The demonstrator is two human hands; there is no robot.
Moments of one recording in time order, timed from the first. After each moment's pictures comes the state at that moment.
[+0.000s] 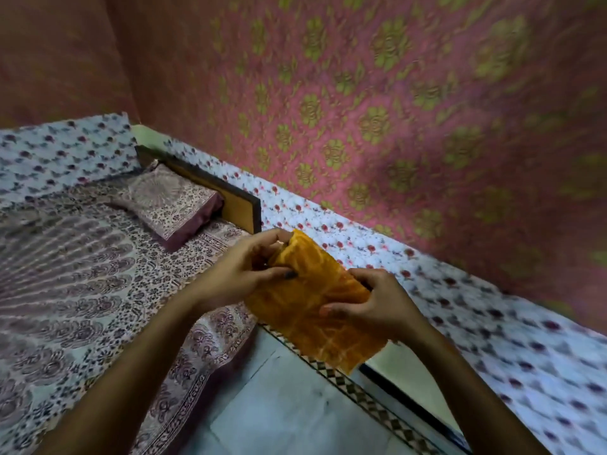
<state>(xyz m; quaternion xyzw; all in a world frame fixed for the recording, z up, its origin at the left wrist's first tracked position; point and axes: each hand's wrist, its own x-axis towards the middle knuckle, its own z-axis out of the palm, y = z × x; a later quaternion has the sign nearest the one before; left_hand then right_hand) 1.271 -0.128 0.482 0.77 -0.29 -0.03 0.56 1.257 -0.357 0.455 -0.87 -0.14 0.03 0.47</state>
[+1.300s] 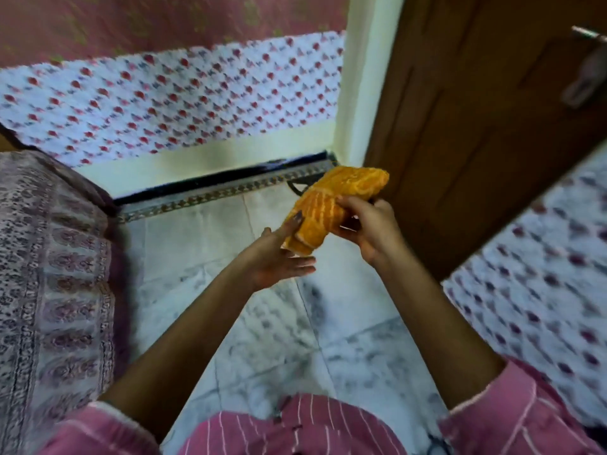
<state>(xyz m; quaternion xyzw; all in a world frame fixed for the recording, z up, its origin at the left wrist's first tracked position) 0.602 -0.010 0.353 0.55 -0.04 -0.63 0.55 0.475 -0.108 0.387 -0.43 0.42 -0.32 0.73</state>
